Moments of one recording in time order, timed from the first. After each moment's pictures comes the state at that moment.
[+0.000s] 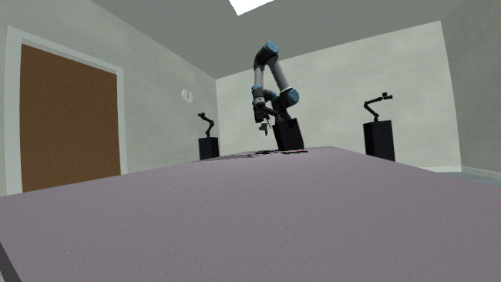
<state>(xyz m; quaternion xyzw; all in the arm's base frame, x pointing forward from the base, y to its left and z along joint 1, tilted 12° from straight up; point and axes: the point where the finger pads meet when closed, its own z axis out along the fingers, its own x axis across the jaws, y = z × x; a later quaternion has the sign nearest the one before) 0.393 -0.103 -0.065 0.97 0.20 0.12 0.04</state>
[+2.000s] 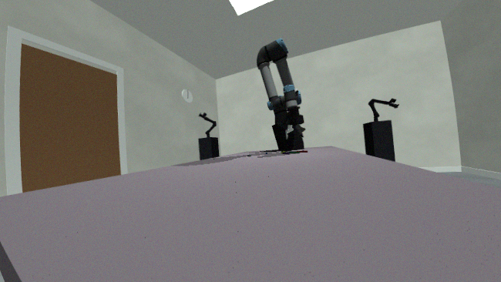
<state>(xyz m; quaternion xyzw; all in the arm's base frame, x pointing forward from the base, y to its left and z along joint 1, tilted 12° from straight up) 0.336 0.050 -0.154 0.37 0.92 -0.04 0.06</state>
